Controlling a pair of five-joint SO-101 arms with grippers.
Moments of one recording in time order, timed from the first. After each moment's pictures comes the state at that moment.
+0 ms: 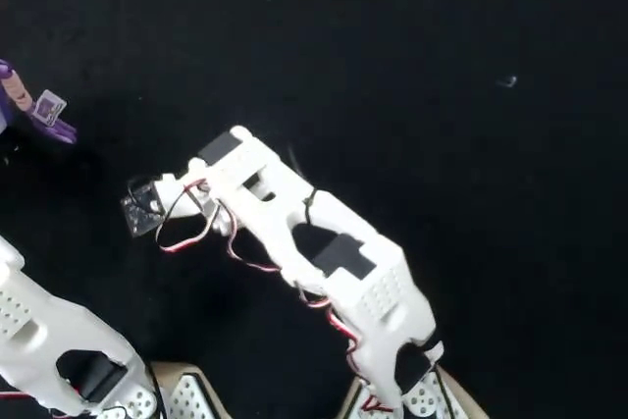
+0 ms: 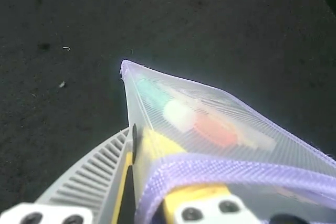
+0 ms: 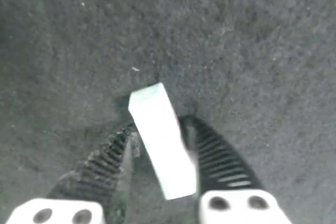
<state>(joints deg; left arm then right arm) -55.1 23.3 -58.2 92.9 9.4 -42.7 33.9 -8.0 66.7 72.6</state>
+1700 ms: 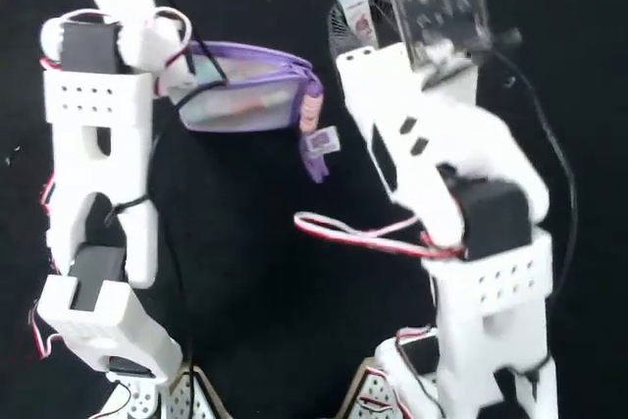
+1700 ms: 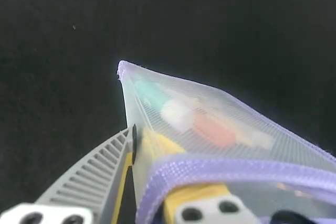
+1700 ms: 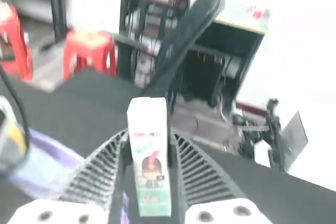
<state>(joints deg) 0.5 6.6 -42.2 100.5 17.8 -15.4 -40.5 9.4 49.2 8.0</state>
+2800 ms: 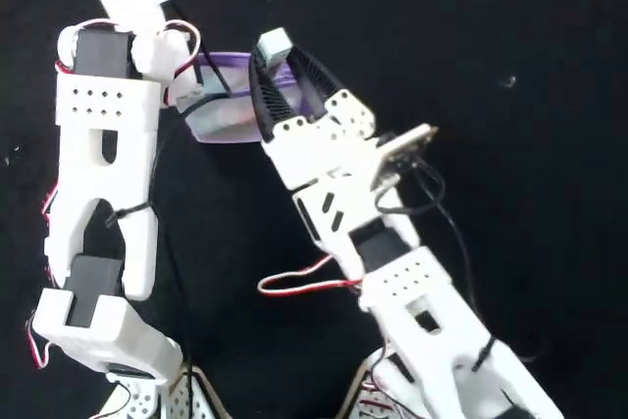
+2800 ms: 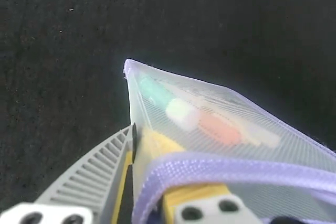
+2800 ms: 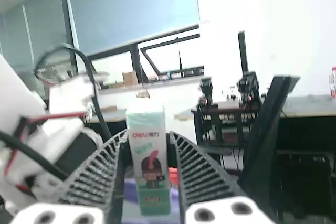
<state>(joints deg) 0.3 3.6 -32.7 96.1 19.5 -28.6 -40.7 64.8 -33.3 -8.9</state>
